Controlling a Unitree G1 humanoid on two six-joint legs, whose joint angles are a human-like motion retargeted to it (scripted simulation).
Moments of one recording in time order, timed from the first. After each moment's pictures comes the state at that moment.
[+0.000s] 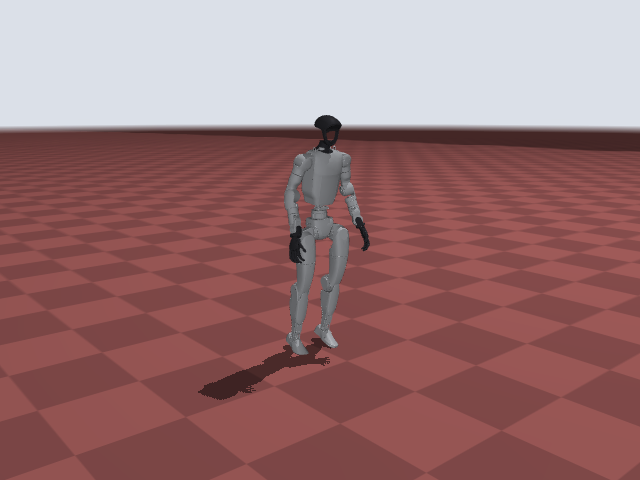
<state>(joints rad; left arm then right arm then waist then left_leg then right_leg) 0.01 0.32 -0.36 0.99 0.12 0.01 0.12 0.11 -0.28 0.21 0.90 0.23 -0.01 -0.32 0.12 -0.03 0.16 0.16 -0.06 -0.01 0.03 0.07 -0.15 0.14 -0.02 -0.04 0.05 0.17 0.13</state>
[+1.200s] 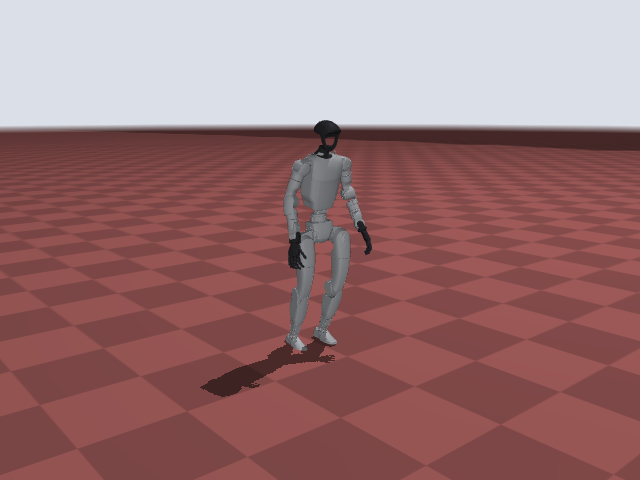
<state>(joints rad) -0.06 0.29 -0.29 0.99 0.14 0.05 0.12 0.00 -0.33 0.29 0.96 0.13 0.00 -0.30 0.13 -0.02 0.25 0.06 -0.11 0.04 0.32 -0.37 -0.06 0.14 -0.04 -0.02 0.22 -0.29 0.07</state>
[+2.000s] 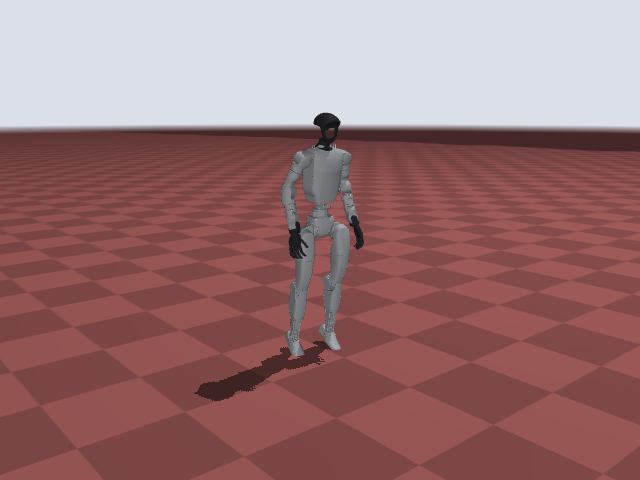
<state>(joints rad) 0.18 0.26 -0.26 1.00 0.04 0.00 0.13 0.25 -0.29 0.29 0.78 0.00 -0.01 -0.26 0.12 -0.03 0.06 0.08 -0.03 0.04 -0.04 0.35 -0.20 0.07 -0.05 -0.08 0.03 0.42 0.16</state>
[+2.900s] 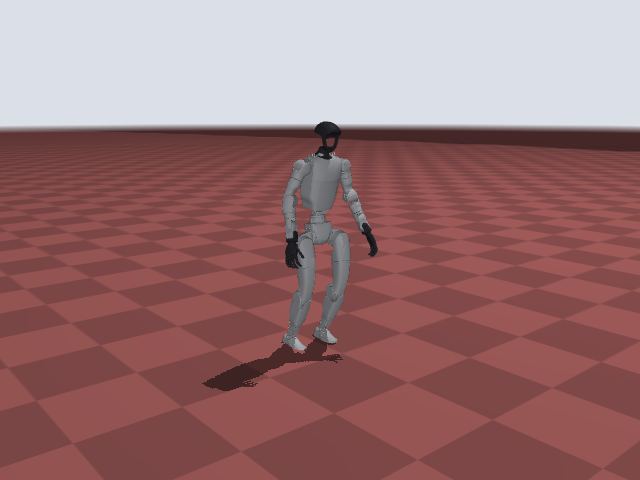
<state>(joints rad) -0.20 0.31 -0.25 1.10 0.05 0.08 0.09 -0.01 -0.39 0.34 0.99 0.22 0.01 -0.18 0.17 -0.02 0.28 0.08 -0.05 0.03 0.48 -0.53 -0.03 0.12 0.02 0.07 0.43 -0.41 0.05</state>
